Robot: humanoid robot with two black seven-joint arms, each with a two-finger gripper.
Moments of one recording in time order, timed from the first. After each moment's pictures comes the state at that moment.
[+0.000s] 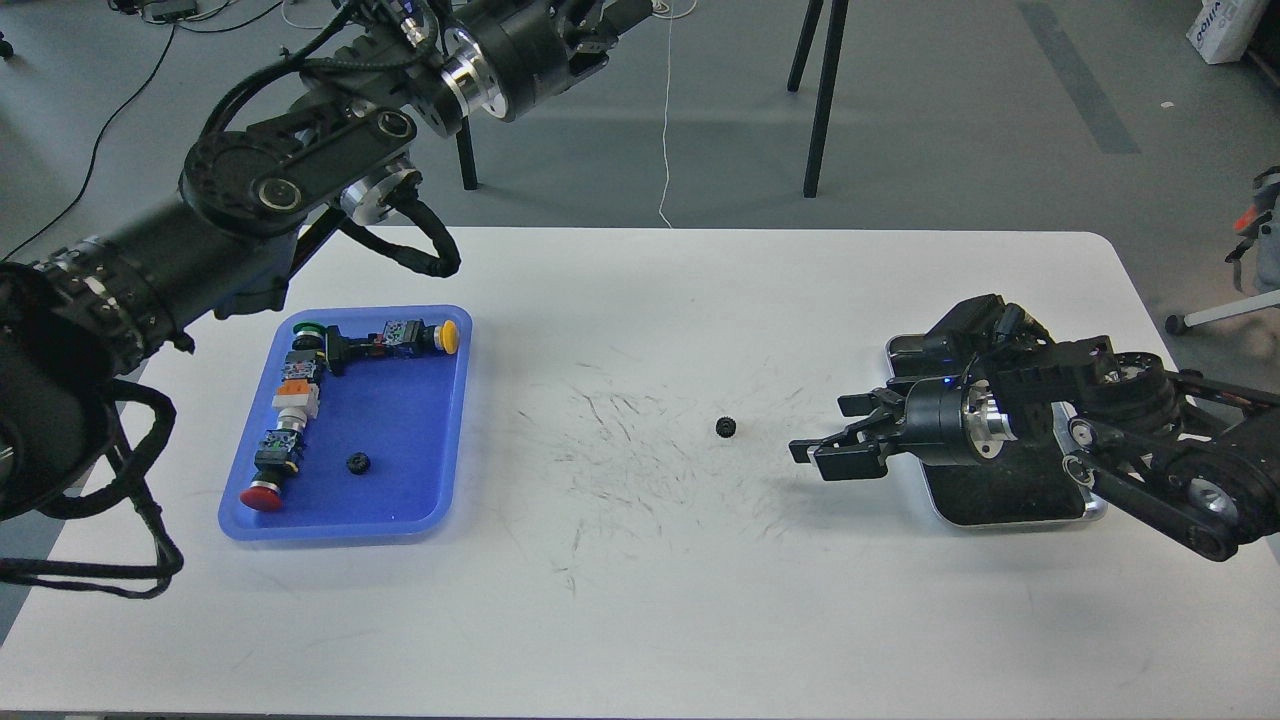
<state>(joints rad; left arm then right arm) -1.32 0.18 -0.25 -0.65 0.56 -0.23 -0.49 0.85 -0.57 0.24 1.09 -1.89 0.30 0.49</state>
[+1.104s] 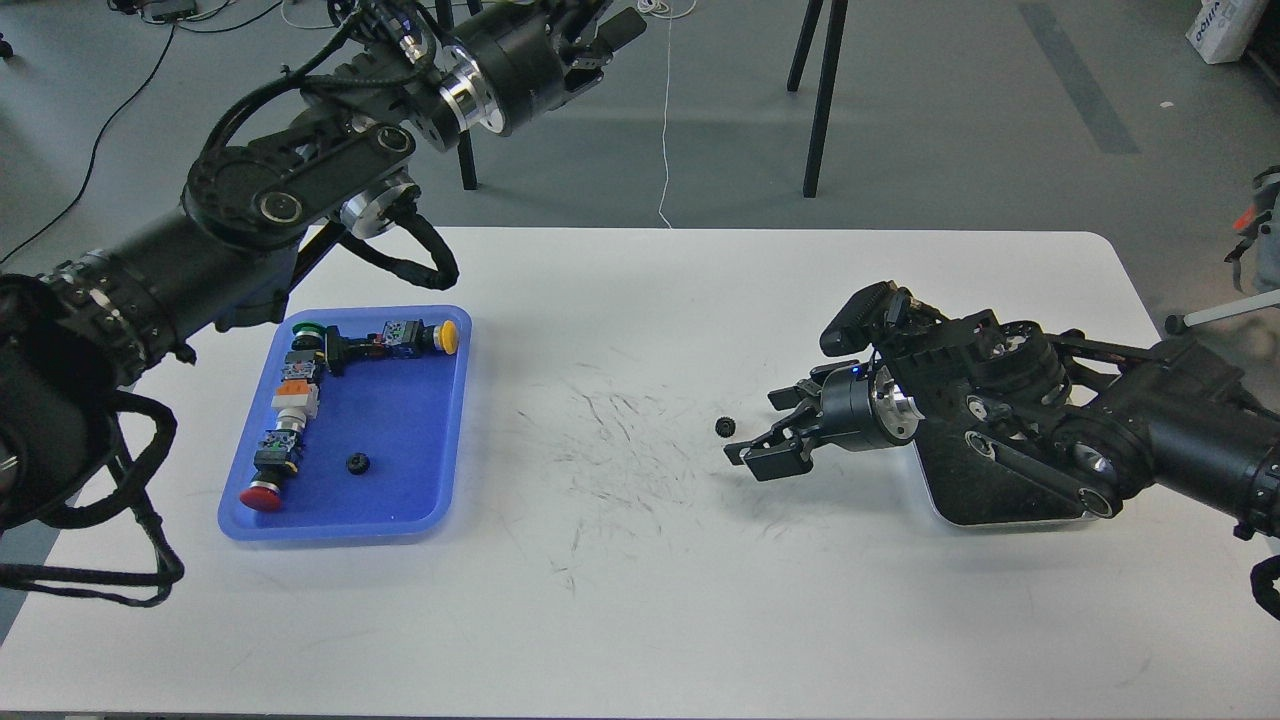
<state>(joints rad) -1.29 0.18 -0.25 -0.66 0.56 -0.23 -0.49 1.00 -0.35 0.06 0.92 -1.90 0.31 0.49</state>
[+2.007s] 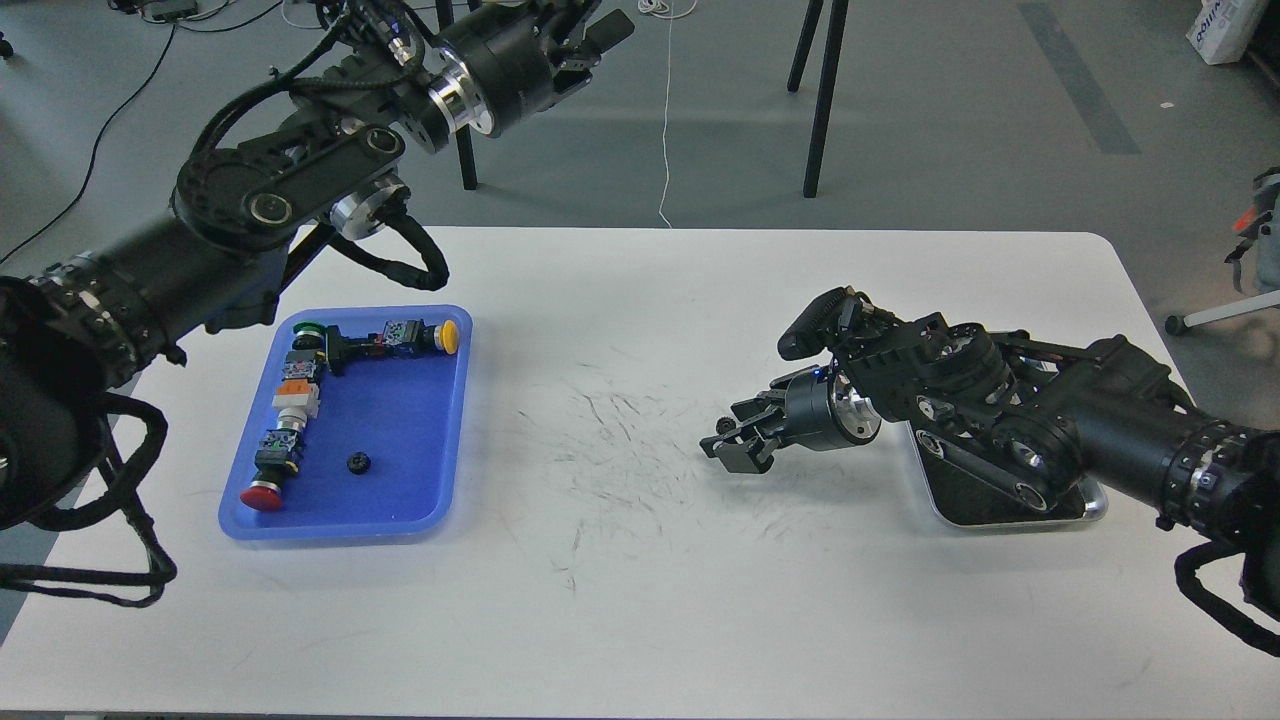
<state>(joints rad) -1.29 0.20 -0.25 -0.66 0.56 -0.23 -0.49 1.01 -0.21 0.05 0.76 -1.90 0.31 0.49</state>
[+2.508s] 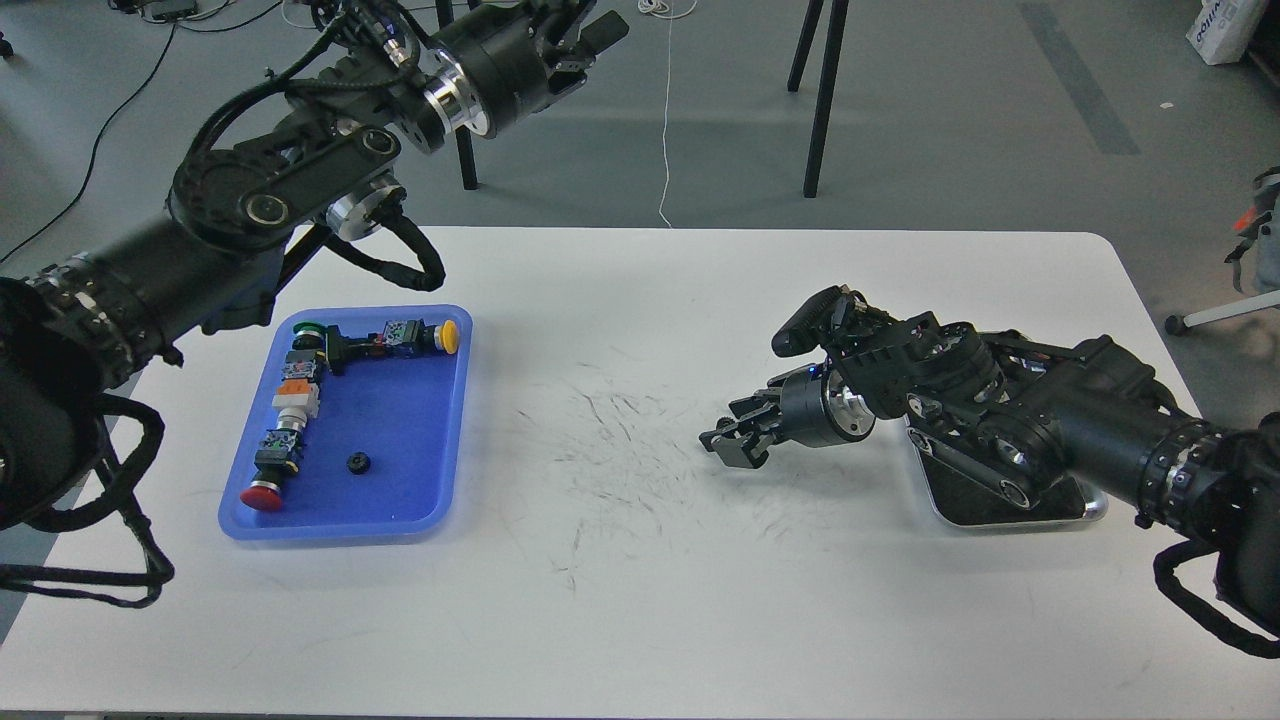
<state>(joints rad) -1.28 0.20 -0.25 -0.66 0.56 -0.23 -0.49 1.01 -0.17 0.05 0.70 -1.90 0.31 0.49</state>
